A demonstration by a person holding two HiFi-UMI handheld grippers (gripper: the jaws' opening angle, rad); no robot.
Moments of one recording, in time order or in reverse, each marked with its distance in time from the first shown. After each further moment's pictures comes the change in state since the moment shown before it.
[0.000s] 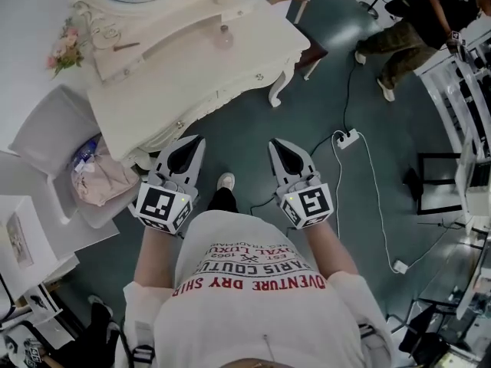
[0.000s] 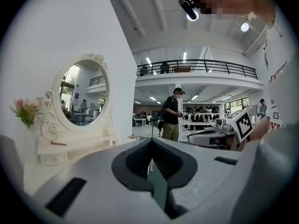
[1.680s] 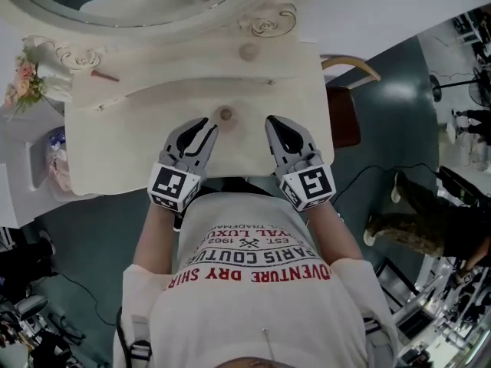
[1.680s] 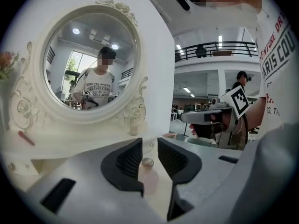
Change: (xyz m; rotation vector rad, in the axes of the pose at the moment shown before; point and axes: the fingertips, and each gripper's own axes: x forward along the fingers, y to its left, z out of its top) left arm 0.399 0.269 -0.043 -0.135 0.093 0.407; right arm 0.446 -0.292 0.010 -0.051 0.098 0.527
